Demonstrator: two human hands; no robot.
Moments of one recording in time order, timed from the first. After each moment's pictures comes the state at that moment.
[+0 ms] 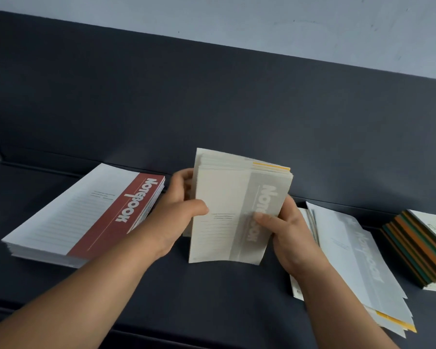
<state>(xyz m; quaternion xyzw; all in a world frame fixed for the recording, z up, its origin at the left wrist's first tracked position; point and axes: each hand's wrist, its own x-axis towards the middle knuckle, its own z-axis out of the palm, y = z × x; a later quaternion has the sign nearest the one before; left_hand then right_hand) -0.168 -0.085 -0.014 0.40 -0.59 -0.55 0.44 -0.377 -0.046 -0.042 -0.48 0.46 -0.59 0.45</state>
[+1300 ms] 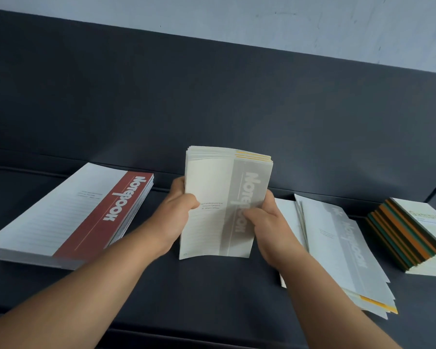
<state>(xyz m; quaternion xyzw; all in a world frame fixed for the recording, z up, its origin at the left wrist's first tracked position) -0.186 -0.080 -0.019 0.44 -0.59 -0.55 0.39 -0.368 -0.041 -0.039 -0.48 0.54 -0.54 0.44</state>
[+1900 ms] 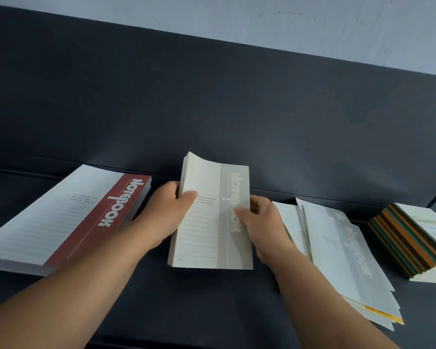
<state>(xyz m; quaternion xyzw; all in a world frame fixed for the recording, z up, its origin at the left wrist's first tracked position) -0.182 -0.114 -0.024 0.54 -0.64 -0.42 0.35 -0.367 -0.078 -0.056 -0.41 0.64 -0.52 0.39</state>
